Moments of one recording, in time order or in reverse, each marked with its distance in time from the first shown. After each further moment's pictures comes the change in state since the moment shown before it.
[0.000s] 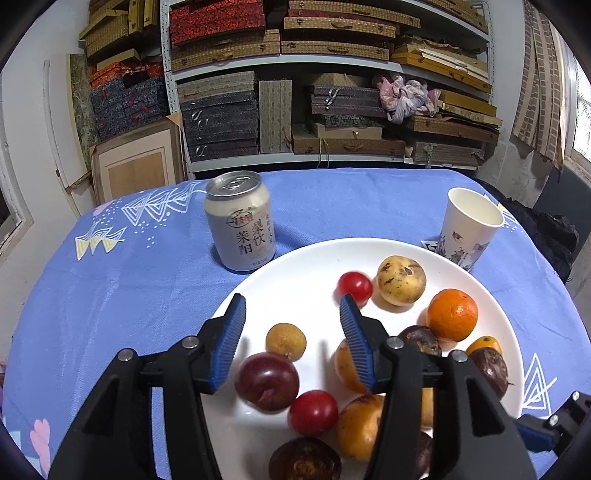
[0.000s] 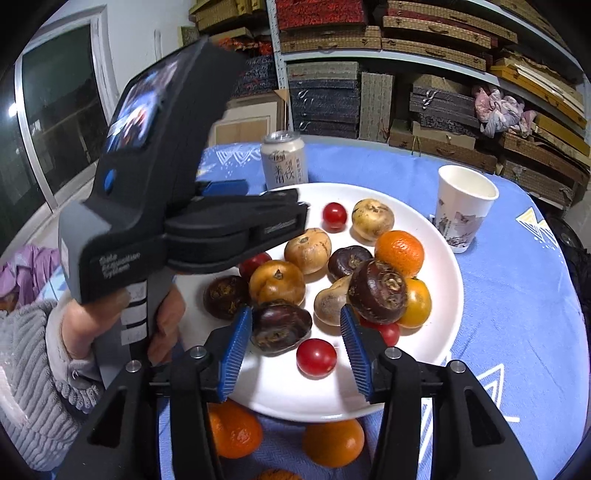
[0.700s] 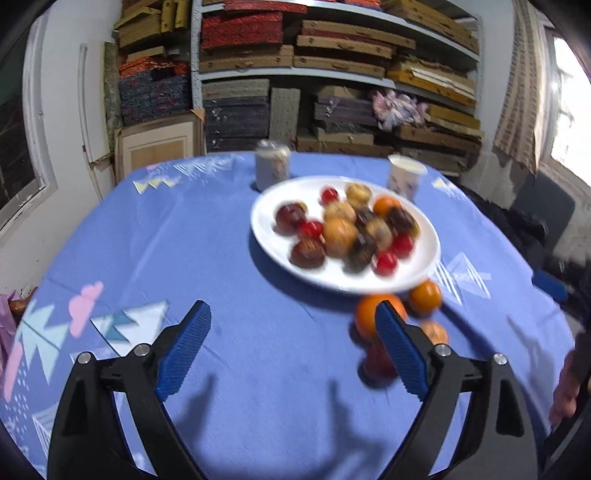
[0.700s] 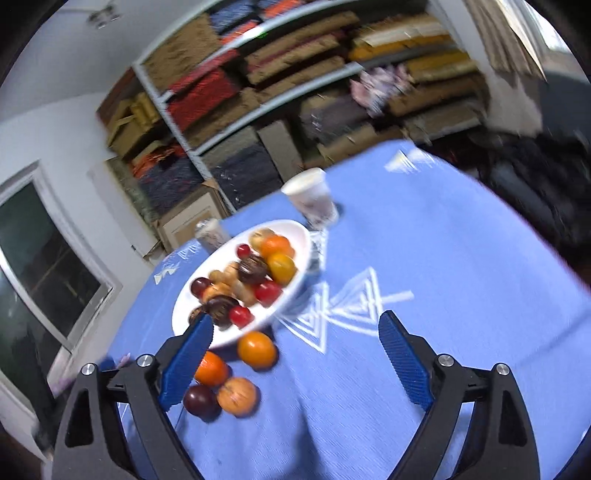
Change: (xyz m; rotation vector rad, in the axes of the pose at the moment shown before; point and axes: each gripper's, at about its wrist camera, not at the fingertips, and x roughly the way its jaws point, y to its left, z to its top) left arm -0.173 0.013 -0.142 -0.039 -0.015 -0.044; right arm -0.123 -0.097 -0.107 0.520 -0.247 -0.017
